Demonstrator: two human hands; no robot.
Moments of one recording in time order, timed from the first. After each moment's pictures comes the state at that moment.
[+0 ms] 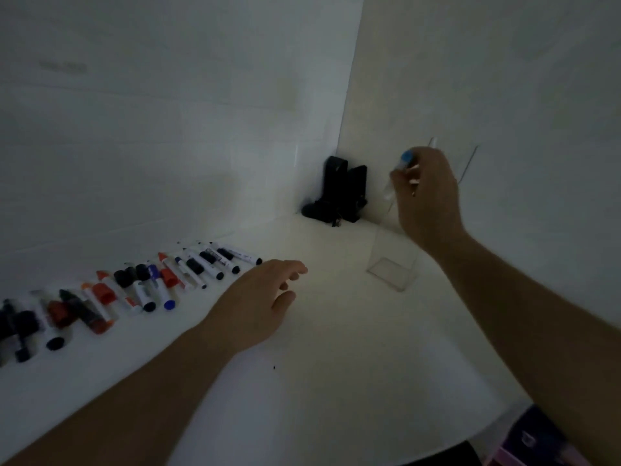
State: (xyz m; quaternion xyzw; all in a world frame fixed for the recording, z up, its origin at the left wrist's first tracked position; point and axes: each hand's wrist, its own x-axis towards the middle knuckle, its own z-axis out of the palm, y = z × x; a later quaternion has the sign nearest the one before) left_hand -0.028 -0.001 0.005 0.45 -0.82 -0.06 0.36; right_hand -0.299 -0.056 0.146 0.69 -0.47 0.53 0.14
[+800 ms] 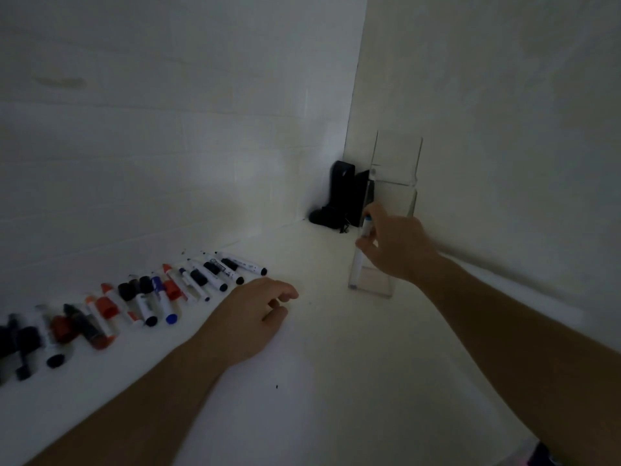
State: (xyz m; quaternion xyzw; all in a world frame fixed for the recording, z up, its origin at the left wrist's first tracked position) left_hand -0.012 -0.009 -0.005 0.48 -0.80 -0.10 0.35; right_hand -0.296 -0.098 0.088 0.79 -0.55 0.22 0.16
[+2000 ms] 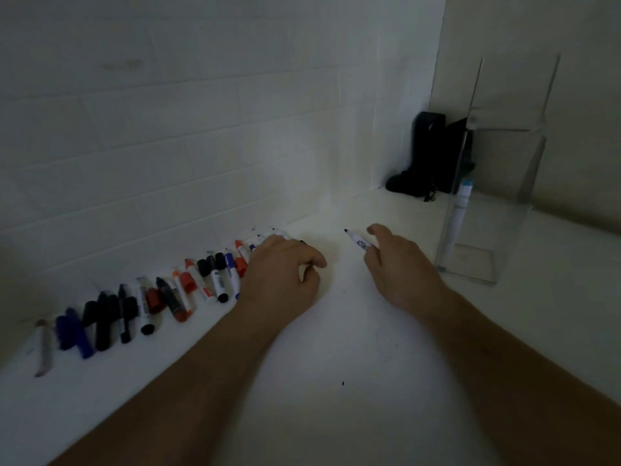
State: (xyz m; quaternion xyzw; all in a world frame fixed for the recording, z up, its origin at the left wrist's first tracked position) left_hand 0.015 -0.024 0.009 0.59 -0.71 0.08 0.37; right_hand -0.190 -0.100 -0.005 0.81 -0.51 0.29 -0.08
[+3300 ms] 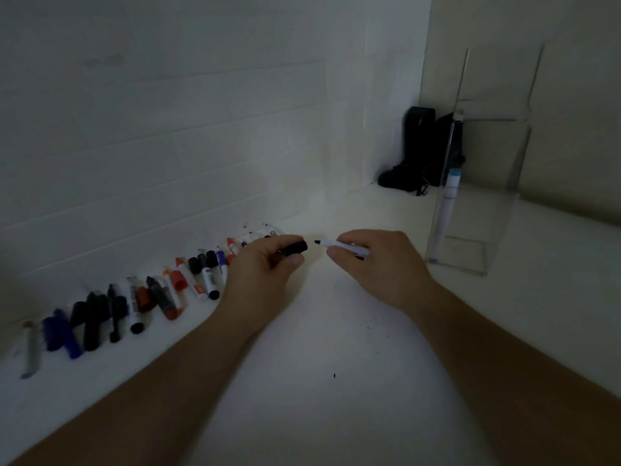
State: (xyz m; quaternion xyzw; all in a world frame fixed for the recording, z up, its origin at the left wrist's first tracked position) left_hand 0.019 -0.012 0.008 0.60 -0.60 -0.17 0.50; right_hand -0.185 -0.081 0.003 0.82 -0.40 0.38 -0.13
